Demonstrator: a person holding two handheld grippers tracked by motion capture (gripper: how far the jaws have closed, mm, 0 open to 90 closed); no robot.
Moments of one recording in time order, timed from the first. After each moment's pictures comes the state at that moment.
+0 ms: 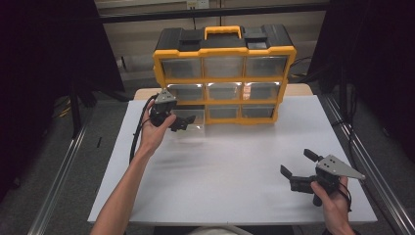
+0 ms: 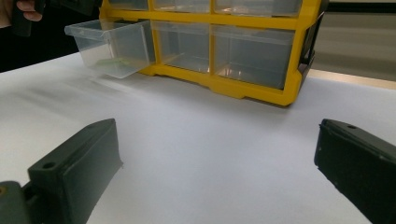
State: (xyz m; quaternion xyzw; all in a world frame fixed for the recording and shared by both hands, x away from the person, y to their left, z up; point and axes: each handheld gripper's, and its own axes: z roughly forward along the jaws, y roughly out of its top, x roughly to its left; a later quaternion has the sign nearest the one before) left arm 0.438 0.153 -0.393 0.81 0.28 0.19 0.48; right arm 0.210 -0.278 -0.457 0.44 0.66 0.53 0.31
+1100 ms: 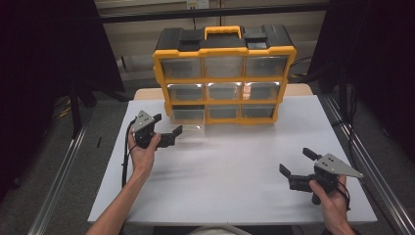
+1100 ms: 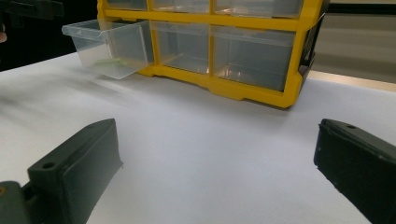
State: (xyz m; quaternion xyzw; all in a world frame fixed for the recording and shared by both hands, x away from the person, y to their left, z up) left arm 0.382 0.198 -0.428 0.71 0.35 0.22 0.57; right arm 0.215 -0.276 -0.457 0.43 0.67 0.52 0.31
